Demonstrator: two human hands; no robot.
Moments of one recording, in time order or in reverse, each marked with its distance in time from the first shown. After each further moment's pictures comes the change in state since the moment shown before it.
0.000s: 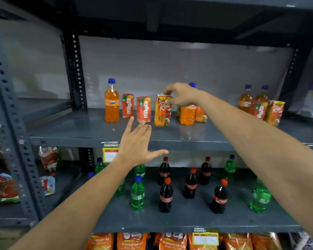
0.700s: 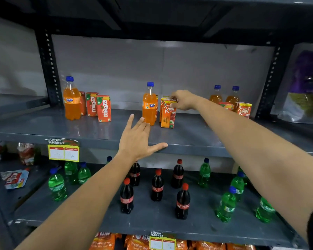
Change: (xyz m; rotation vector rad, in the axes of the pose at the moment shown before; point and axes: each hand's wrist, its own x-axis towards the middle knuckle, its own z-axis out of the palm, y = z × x) left_hand 0.082 0.156 -0.001 0.011 0.005 -0.111; right_hand -0.036 0.182 -0.013 -0.049 -0.073 0.115
